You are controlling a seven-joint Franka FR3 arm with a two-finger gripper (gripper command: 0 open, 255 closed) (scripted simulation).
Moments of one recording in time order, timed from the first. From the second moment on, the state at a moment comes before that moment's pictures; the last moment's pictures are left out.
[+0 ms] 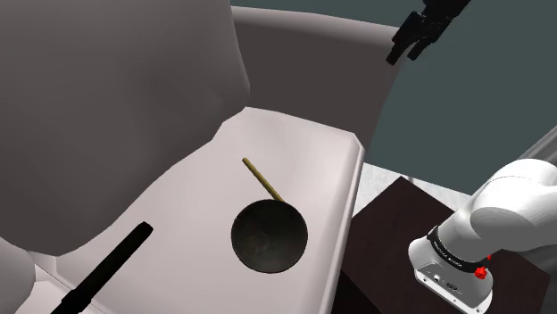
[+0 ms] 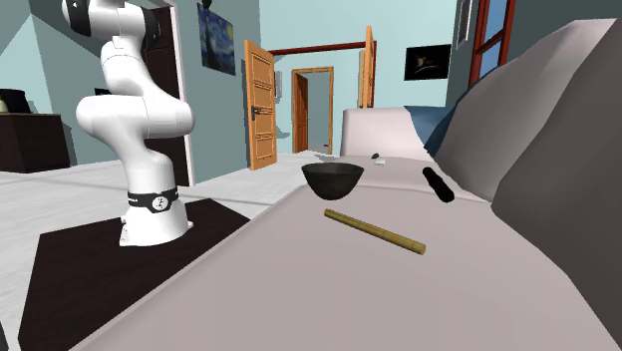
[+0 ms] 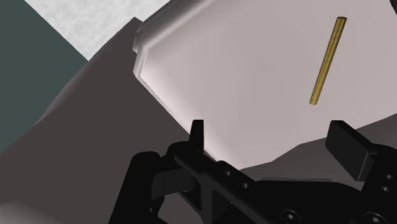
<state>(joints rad) -0.01 -0.82 -0.03 -2.26 0.05 1.69 0.03</state>
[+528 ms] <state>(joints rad) 0.01 -0.75 0.08 -2.35 0.08 1.84 0.12</state>
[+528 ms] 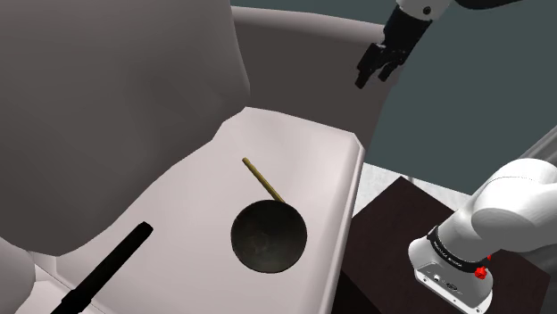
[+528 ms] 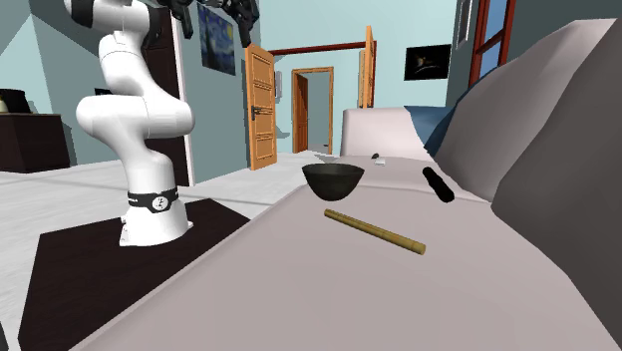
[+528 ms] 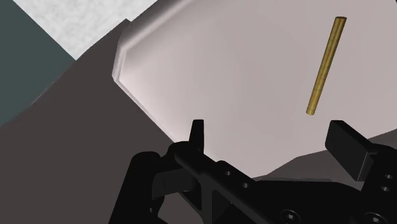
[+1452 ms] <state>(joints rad) 0.03 -0.40 0.32 -2.39 0.06 2.16 0.36</state>
